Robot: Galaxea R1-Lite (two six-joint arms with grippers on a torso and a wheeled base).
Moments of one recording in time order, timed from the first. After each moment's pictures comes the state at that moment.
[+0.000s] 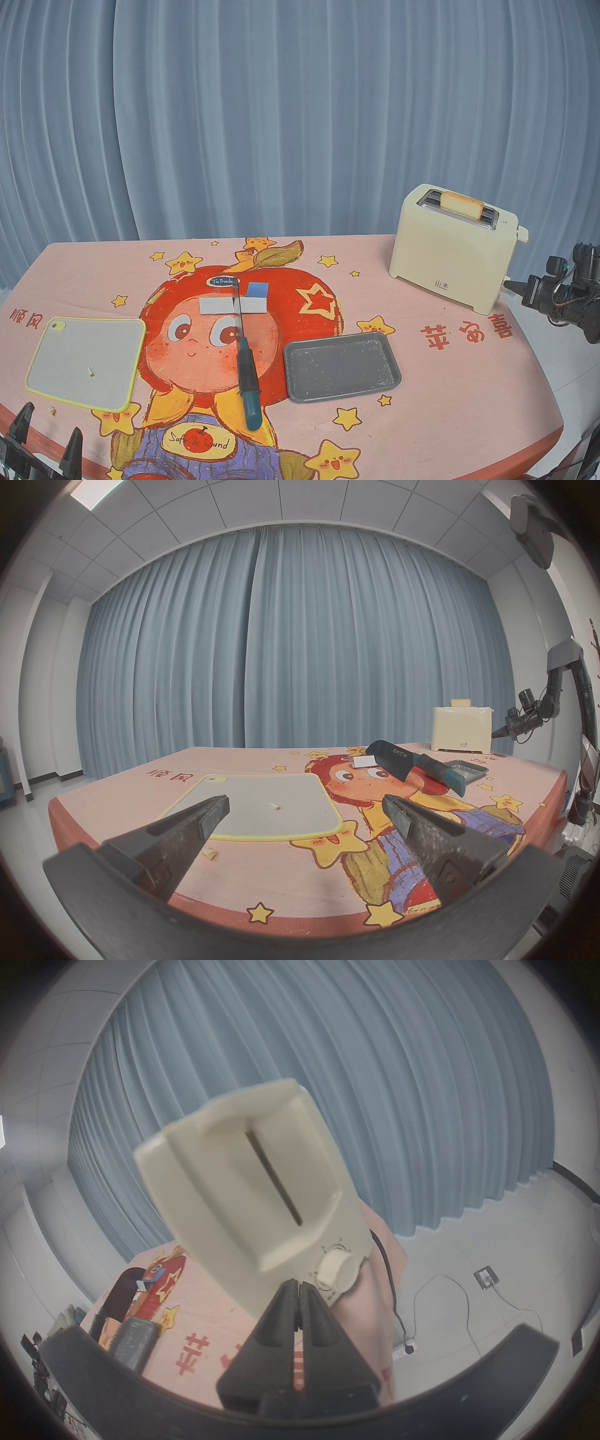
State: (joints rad) left arm 0.00 0.05 -0.02 0.00 -0.01 0.01; right arm -0.22 1.80 -0.55 -0.77 0.51 0.23
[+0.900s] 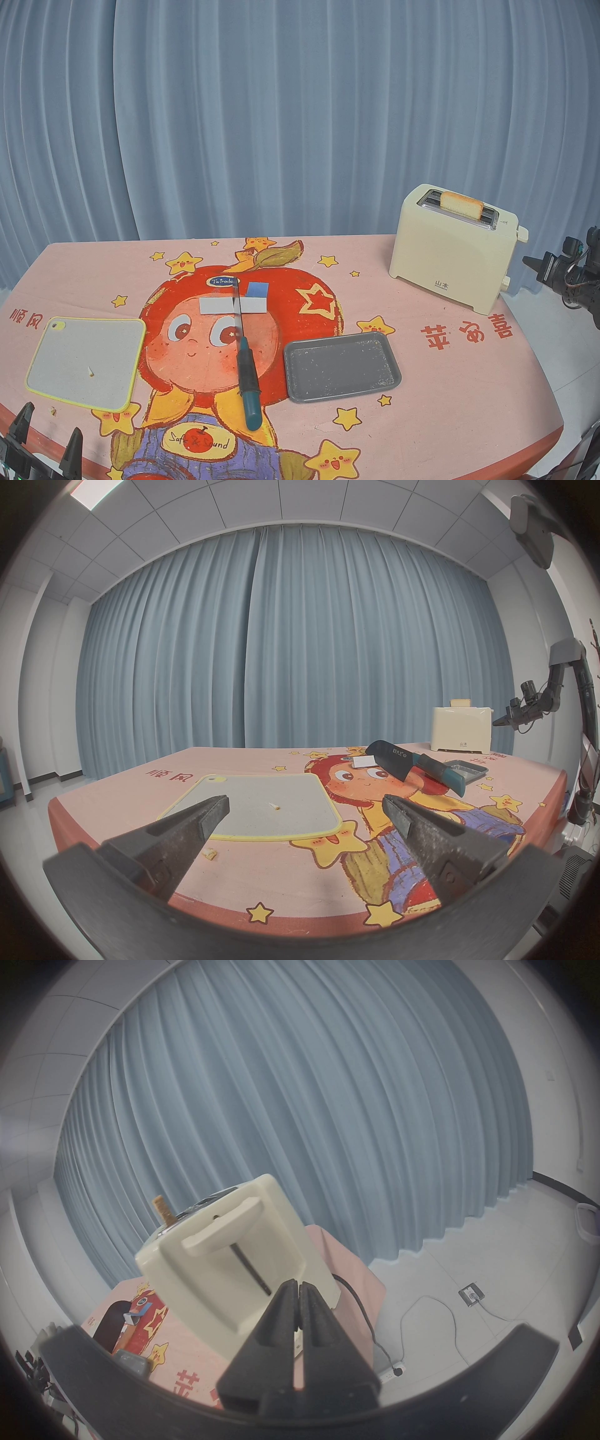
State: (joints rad) left arm 0.00 0.05 -0.02 0.00 -0.01 0.01; right arm -0.29 1.76 -0.63 -0.77 0.45 0.28
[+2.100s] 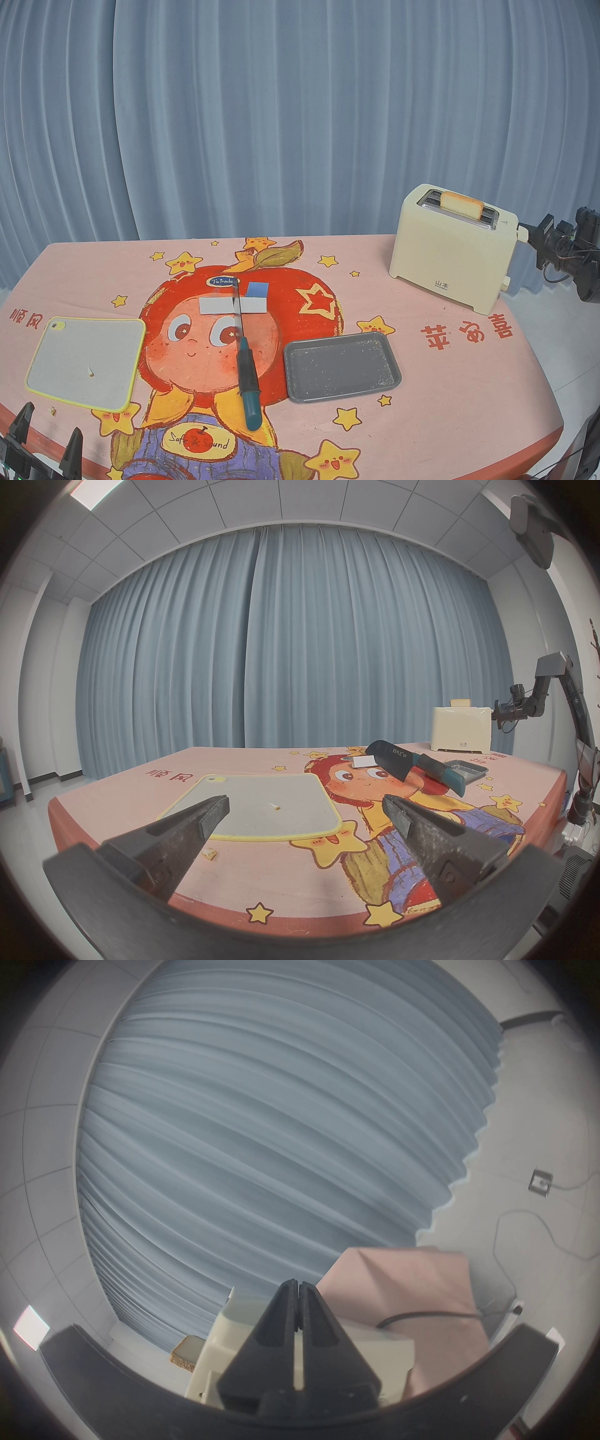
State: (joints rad) left arm 0.00 0.05 -0.02 0.00 -0.01 0.01; right arm -0.33 2.03 -0.95 -0.89 0.63 1.01
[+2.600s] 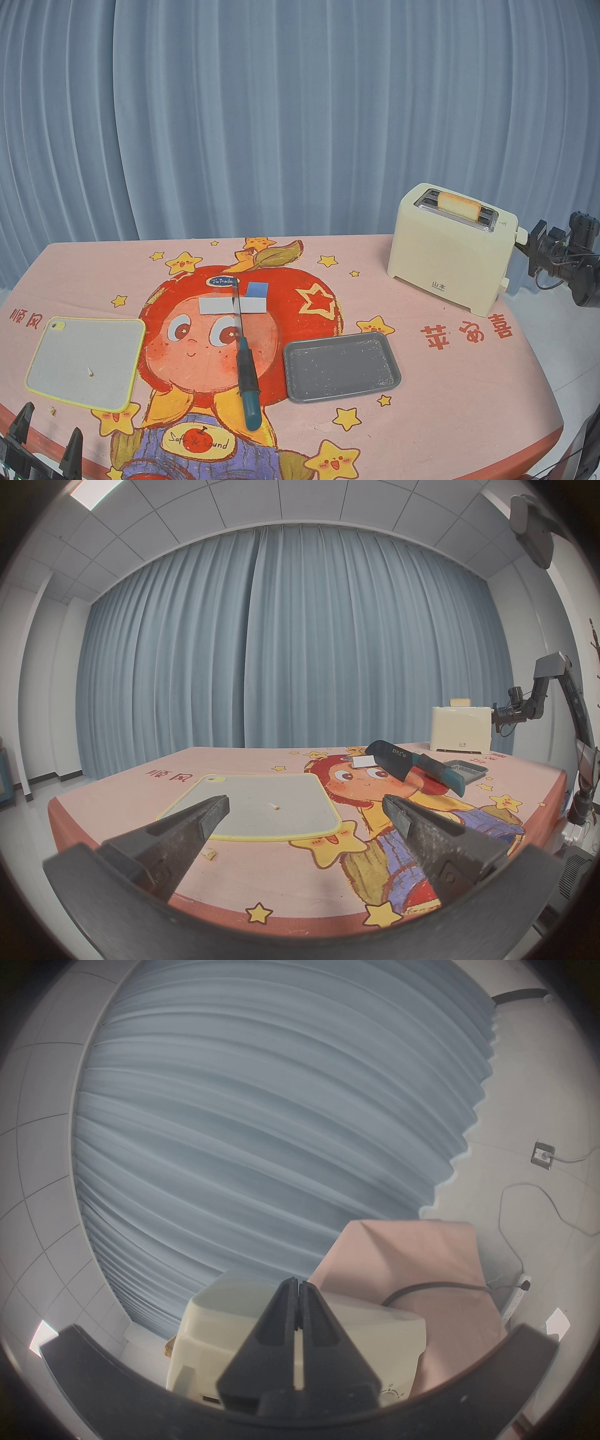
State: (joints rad) left arm 0.00 0.05 -0.02 0.00 -0.01 0.01; right arm -0.29 2.04 -0.92 -0.89 0.67 1.06
